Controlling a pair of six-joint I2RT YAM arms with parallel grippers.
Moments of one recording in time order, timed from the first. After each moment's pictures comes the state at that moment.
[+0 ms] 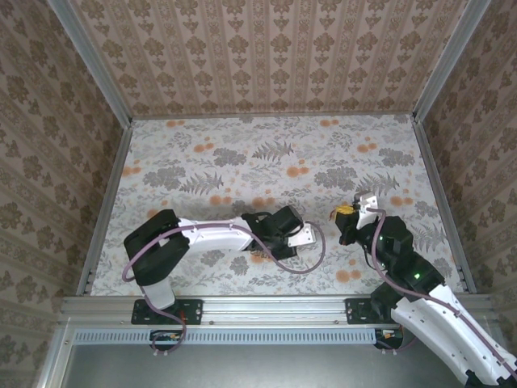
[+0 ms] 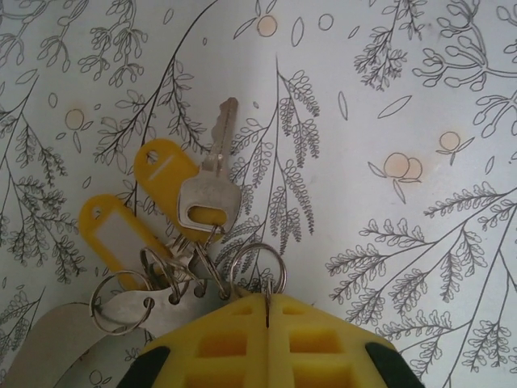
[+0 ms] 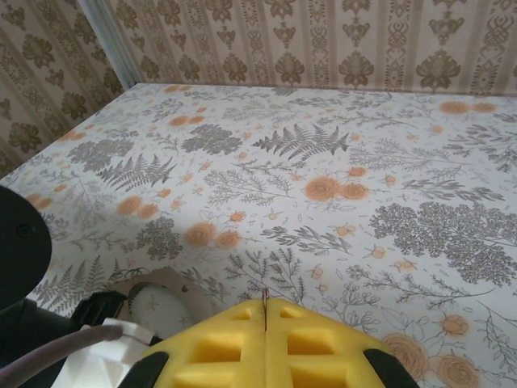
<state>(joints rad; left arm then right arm) -1.16 1.75 1.03 -0.31 0.04 0.32 0.52 0.40 0.45 -0.33 0.07 0.20</state>
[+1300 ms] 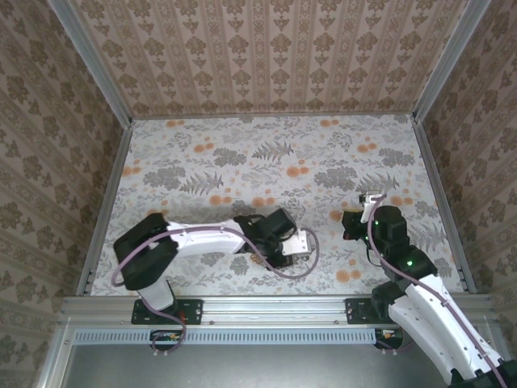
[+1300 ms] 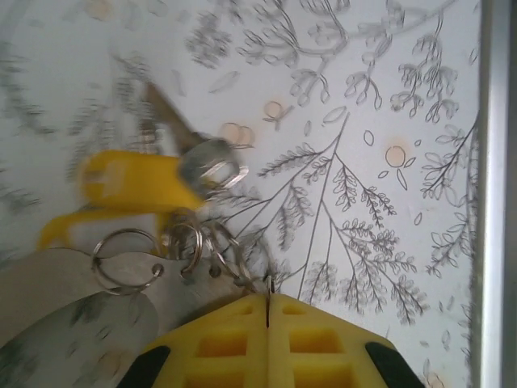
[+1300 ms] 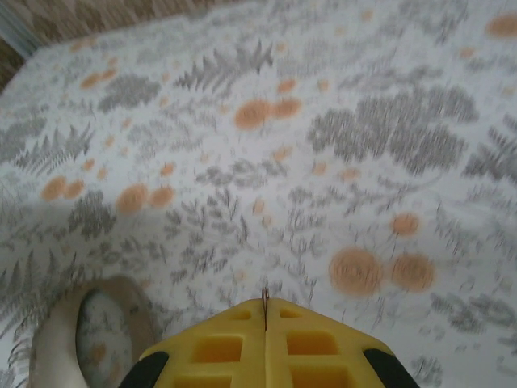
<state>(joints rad) -1.13 1.64 0.95 -0.36 0.29 0.30 0.31 0.54 0.44 -0.42 -0.04 0.34</state>
